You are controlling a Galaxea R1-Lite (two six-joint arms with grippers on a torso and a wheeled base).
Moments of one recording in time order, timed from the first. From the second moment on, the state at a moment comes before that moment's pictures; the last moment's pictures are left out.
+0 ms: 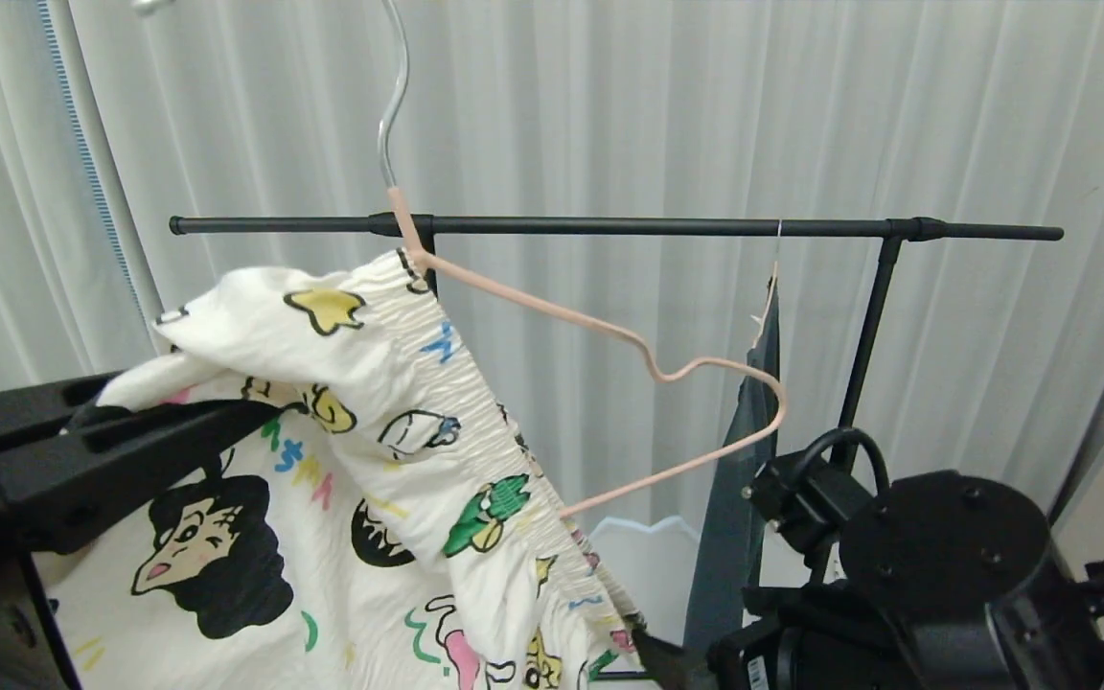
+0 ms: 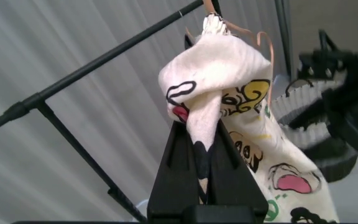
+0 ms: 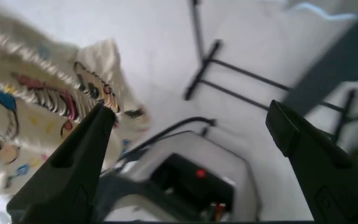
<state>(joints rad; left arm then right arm) -0.99 0.98 -0.77 -0.17 0.26 0.37 1.15 1.55 -0.79 -0.08 -0.33 0.60</state>
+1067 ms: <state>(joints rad) -0.91 0.98 -0.49 -0.21 0.19 0.30 0.86 1.28 -0.76 0.06 -0.17 0.18</state>
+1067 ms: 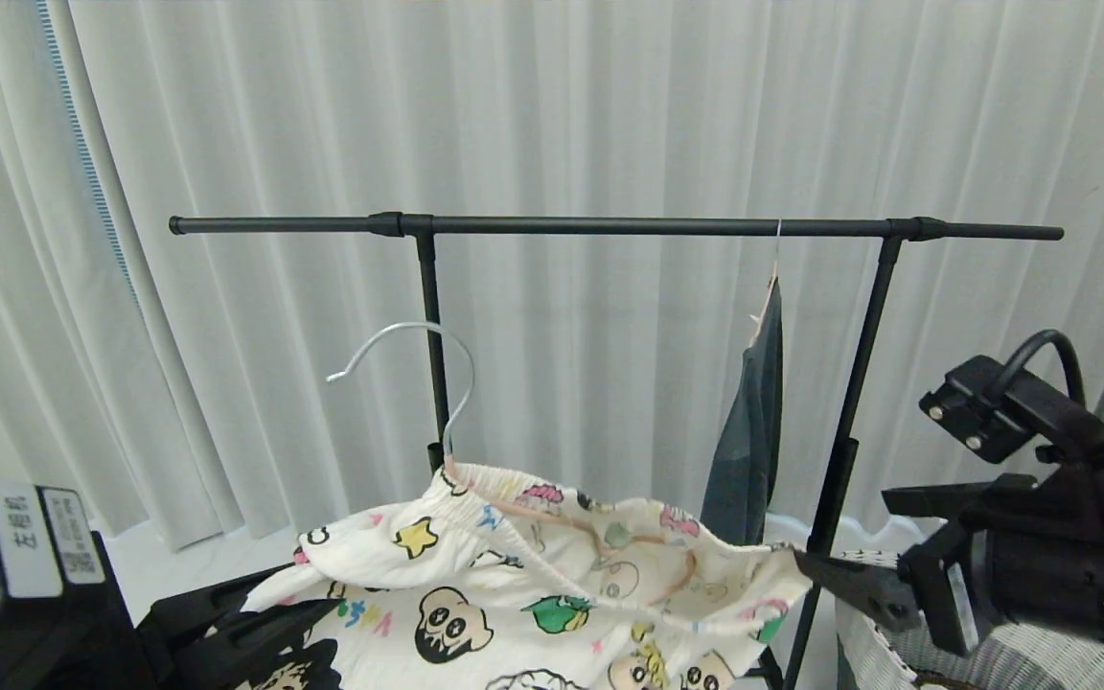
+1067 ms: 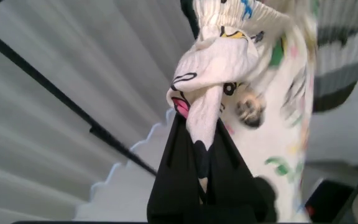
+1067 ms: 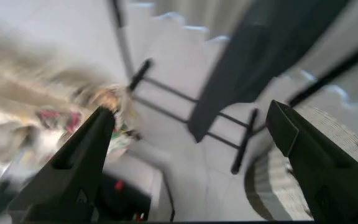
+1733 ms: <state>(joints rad) -0.90 0.92 -0.47 -0.23 -0.08 0.32 1.02 1.29 -0.80 -0.03 0.20 -0.23</state>
